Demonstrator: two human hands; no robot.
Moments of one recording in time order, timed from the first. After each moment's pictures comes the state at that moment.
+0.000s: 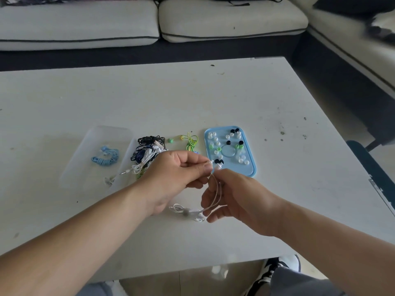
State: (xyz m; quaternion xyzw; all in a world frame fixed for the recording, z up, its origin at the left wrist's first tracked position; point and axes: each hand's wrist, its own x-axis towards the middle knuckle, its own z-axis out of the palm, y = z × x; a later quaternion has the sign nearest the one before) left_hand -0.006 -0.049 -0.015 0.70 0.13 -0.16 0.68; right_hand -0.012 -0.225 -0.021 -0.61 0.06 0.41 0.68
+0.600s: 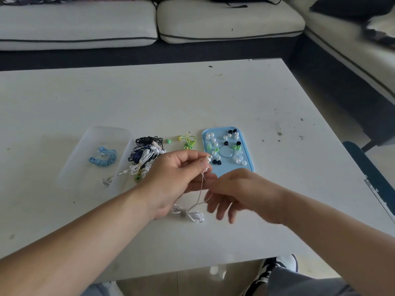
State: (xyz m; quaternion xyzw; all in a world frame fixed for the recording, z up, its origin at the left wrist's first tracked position) left_hand -0.008 -0.056 -0.019 0.61 0.14 -0.17 0.76; right_hand 0.002 -0.241 -0.012 -0.72 -0.02 0.43 0.55
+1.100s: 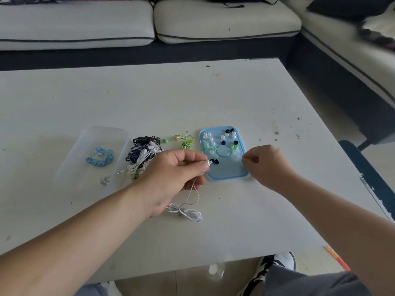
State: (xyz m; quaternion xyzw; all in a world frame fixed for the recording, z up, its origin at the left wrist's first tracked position) left_hand -0.006 -0.054 -0.018 0.65 0.14 -0.18 0.73; right_hand 0.056 -0.295 -0.065 -0.95 0.02 0.08 0.32
